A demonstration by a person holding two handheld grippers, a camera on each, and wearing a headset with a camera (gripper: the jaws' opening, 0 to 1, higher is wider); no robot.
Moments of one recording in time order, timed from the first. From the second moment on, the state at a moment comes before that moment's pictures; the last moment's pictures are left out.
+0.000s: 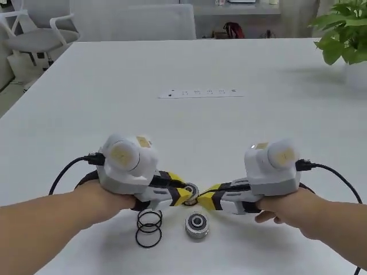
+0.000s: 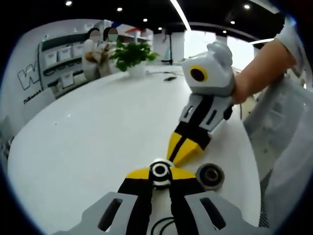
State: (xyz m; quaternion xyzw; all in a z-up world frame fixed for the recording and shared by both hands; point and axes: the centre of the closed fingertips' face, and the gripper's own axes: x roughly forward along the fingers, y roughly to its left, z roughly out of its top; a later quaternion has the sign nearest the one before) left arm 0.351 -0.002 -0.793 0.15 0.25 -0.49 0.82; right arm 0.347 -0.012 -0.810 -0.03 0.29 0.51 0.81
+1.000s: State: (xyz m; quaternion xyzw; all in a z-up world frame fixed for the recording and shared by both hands) left arm 0.347 -0.006 -0.794 0.18 0.25 -0.48 0.82; right arm 0.358 -0.016 -0.794 0.11 0.31 0.47 0.82
